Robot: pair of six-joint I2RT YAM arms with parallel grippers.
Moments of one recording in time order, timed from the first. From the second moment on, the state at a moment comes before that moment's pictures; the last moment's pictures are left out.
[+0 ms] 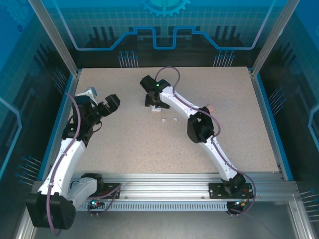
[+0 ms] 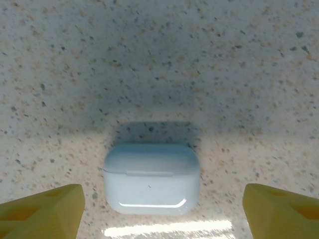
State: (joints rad) left arm 0.00 0.96 0.81 -0.31 0.18 -0.62; right arm 0.69 2.60 2.52 -1.16 0.24 0.78
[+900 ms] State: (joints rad) left arm 0.00 0.98 0.80 -0.28 0.19 -0.64; right arm 0.68 2.72 2.61 -1.15 0.26 0.80
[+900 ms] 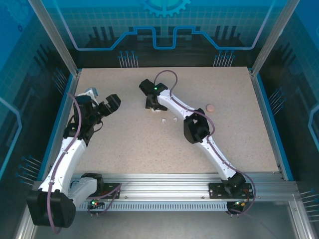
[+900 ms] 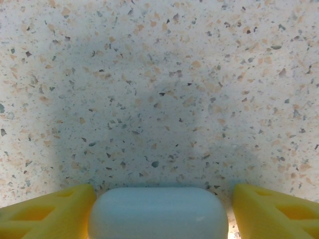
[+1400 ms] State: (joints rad) left arm 0.00 1.00 0.79 -0.26 0.21 -0.67; right arm 0.68 2.72 2.60 -1.16 0.26 0.77
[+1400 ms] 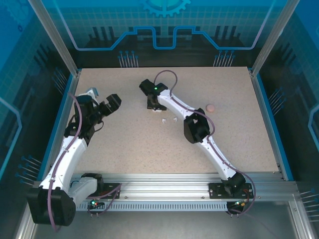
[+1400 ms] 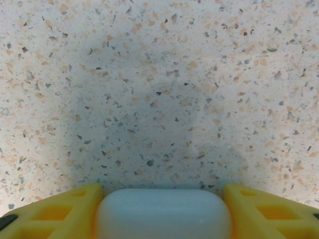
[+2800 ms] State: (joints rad) left arm -0.25 1.02 0.47 0.21 0.32 -0.85; right arm 0.67 1.79 1.52 -1.02 0.21 0.88
